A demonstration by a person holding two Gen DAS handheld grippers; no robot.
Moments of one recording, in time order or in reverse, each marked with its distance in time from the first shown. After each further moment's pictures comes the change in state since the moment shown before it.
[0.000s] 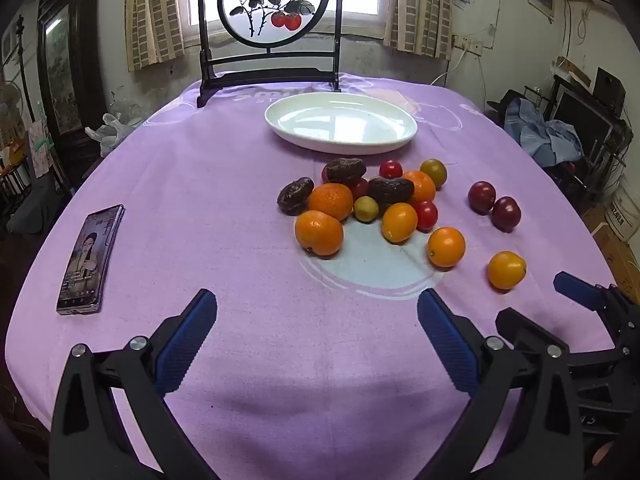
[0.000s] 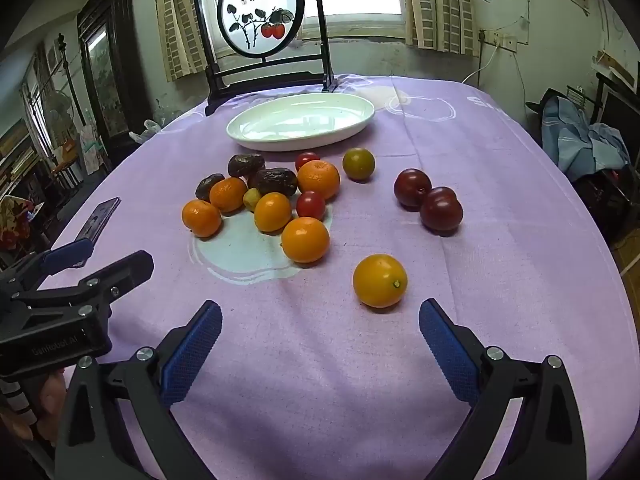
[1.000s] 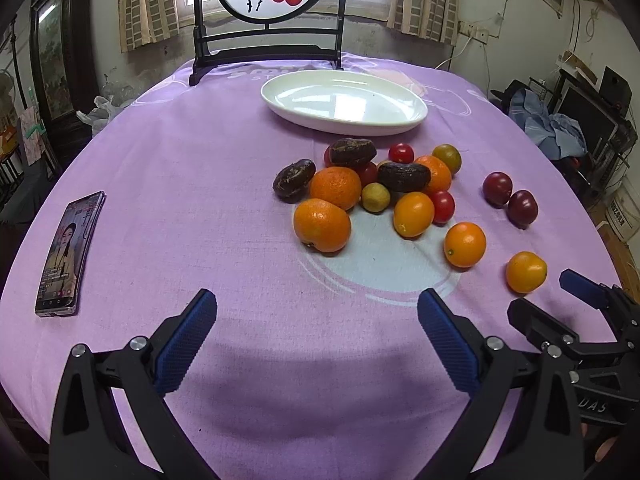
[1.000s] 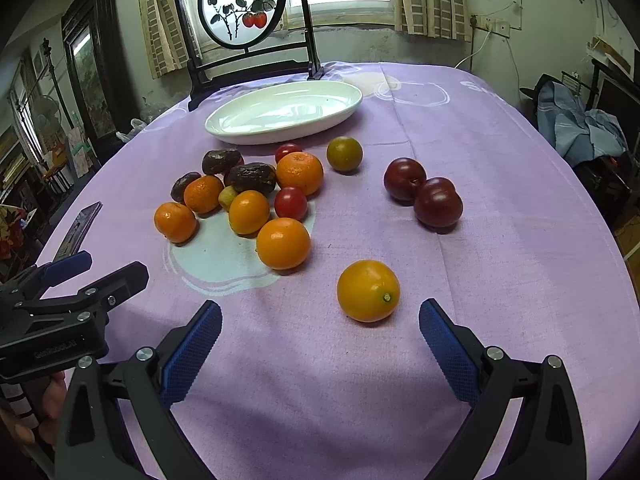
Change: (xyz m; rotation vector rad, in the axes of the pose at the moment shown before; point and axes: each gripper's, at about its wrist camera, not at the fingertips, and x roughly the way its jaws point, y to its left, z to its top) left arm 0.040 0.003 0.008 0.006 0.088 0.007; right arm 0.024 -0.011 0.008 0.038 0.042 -0.017
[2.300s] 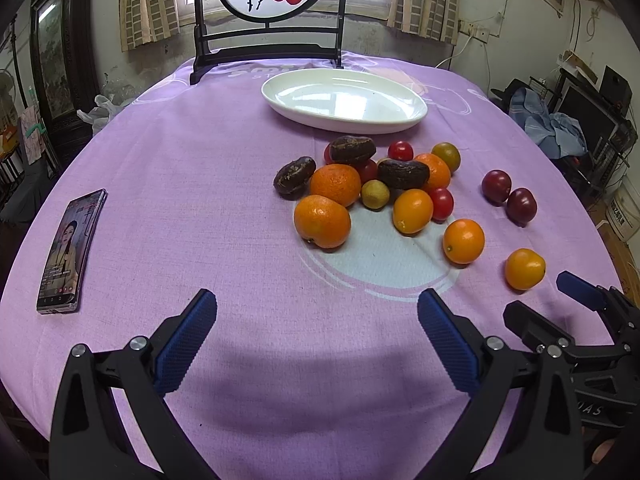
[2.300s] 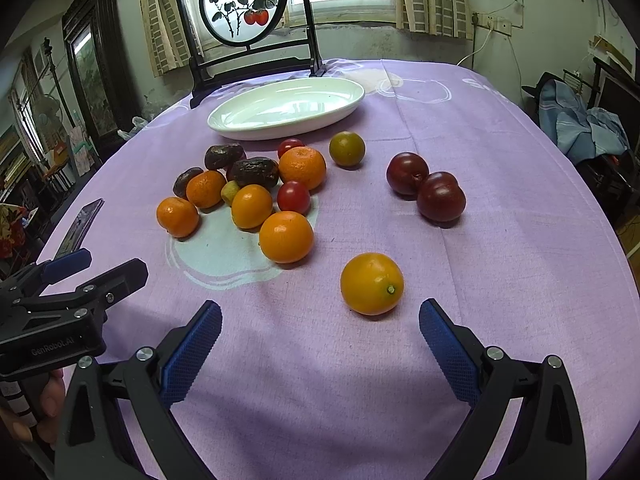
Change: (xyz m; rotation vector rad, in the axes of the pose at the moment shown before) left arm -0.002 0.001 -0.002 -0.002 0.003 0.003; right arm 0.002 0.001 -0.004 0.001 0.004 0.005
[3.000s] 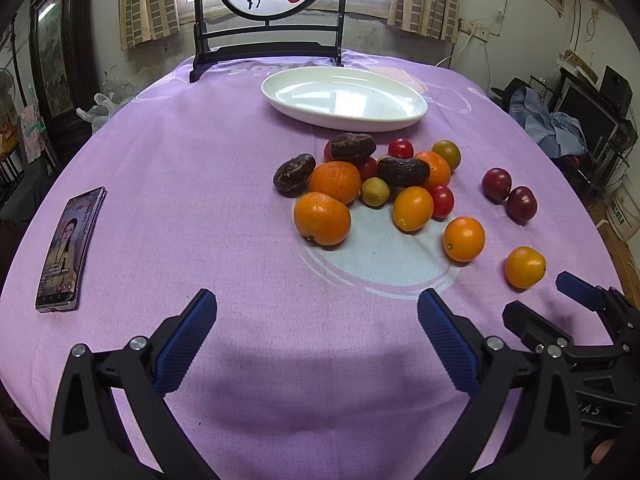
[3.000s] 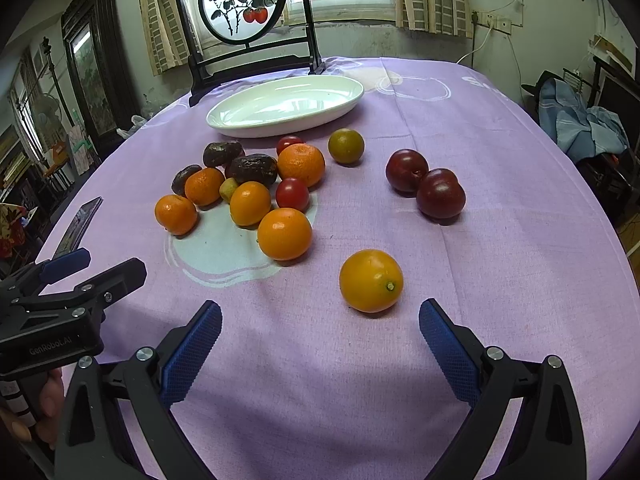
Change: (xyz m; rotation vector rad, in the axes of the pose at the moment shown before) left arm -0.001 -0.002 -0.002 0.001 0.006 -0.001; right arm 0.001 0.000 -0.002 0.000 0.004 0.000
